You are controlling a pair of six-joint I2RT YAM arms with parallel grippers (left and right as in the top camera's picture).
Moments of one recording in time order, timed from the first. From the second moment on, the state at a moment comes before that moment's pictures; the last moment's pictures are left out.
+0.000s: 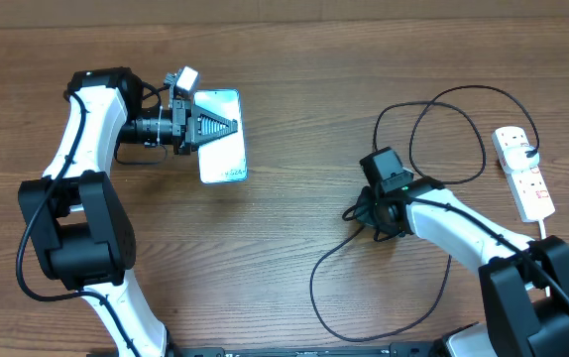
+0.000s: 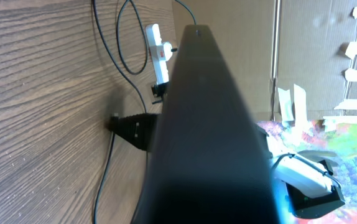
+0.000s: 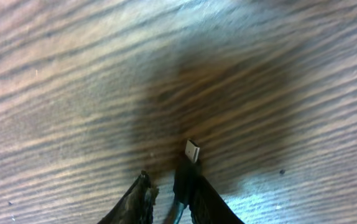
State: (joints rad) left arm 0.10 2.06 1.66 -1.45 1.35 0.42; right arm 0.38 1.65 0.81 -0.54 0.02 0.77
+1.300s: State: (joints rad) left arm 0.10 2.06 1.66 -1.45 1.35 0.42; right arm 0.37 1.65 0.81 -0.50 0.03 0.76
